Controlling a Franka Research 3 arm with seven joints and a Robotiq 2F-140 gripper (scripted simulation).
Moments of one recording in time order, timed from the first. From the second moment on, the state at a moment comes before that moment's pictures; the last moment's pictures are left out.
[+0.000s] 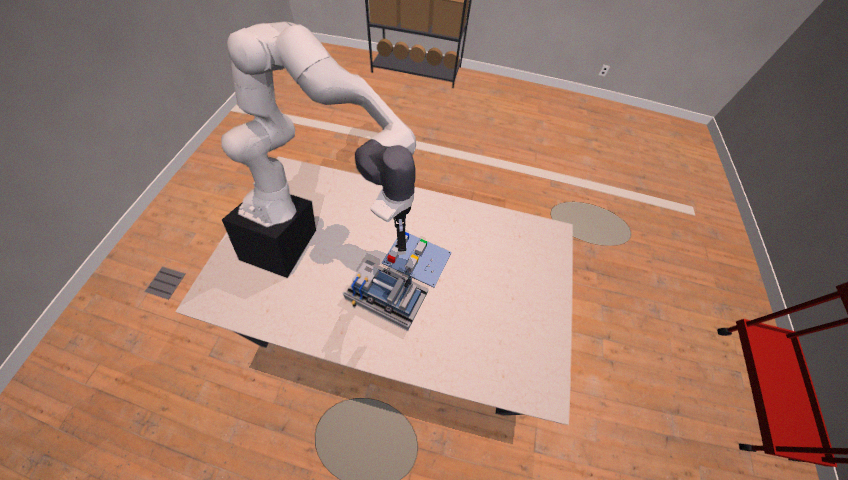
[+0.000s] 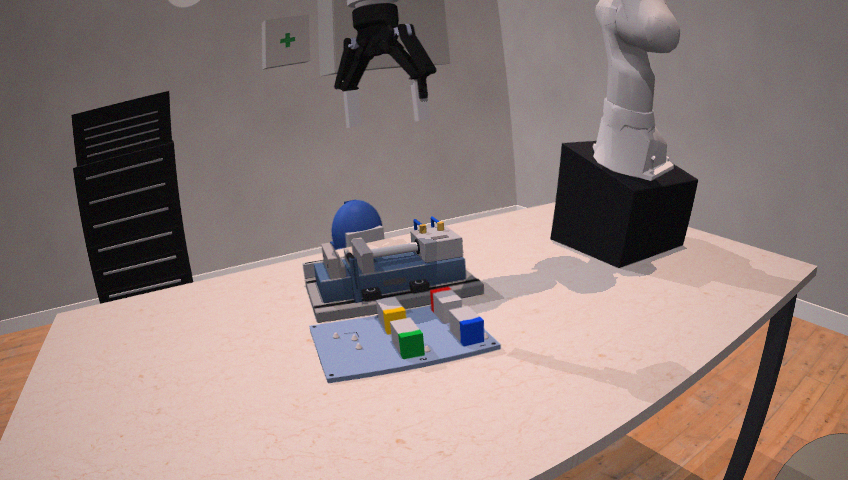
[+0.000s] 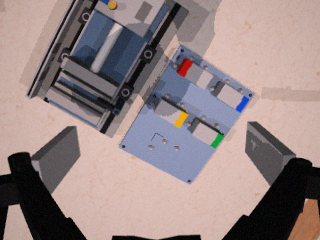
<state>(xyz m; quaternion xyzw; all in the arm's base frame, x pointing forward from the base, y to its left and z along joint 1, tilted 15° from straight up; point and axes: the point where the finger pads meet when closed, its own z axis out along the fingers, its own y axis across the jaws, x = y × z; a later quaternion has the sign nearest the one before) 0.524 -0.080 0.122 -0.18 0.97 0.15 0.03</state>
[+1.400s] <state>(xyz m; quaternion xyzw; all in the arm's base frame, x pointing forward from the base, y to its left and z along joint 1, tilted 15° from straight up) 0.533 -0.008 0.136 -0.38 0.91 0.13 0.06</state>
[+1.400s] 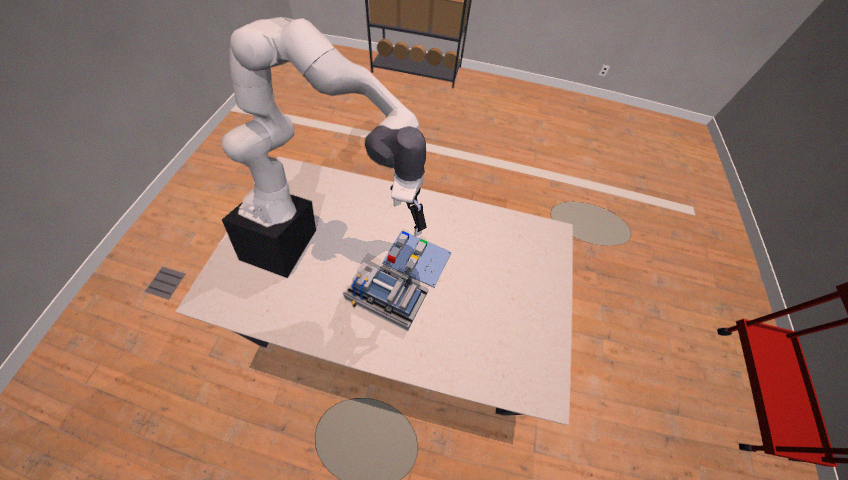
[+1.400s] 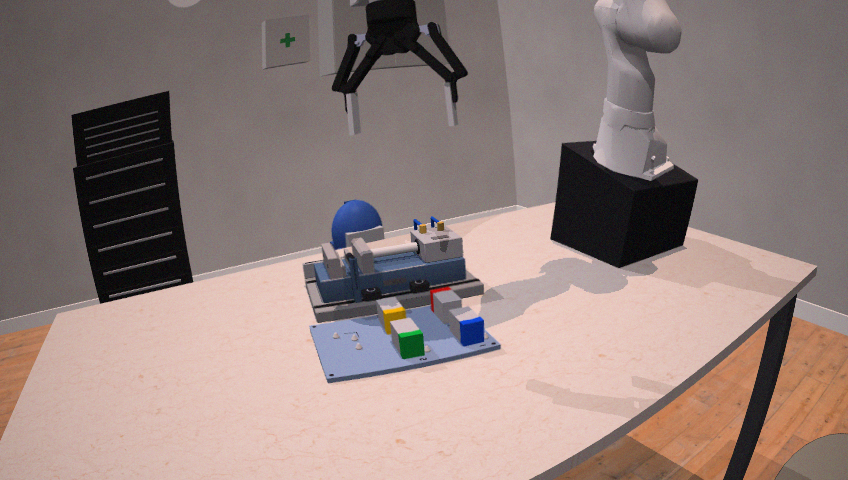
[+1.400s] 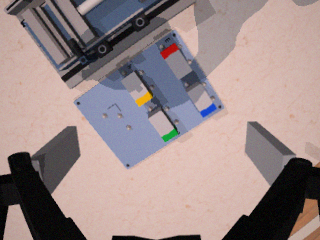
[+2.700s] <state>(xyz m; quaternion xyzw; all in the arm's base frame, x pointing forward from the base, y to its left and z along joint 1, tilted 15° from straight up) 0.538 0.025 0.143 -0.57 0.81 0.10 0.08</state>
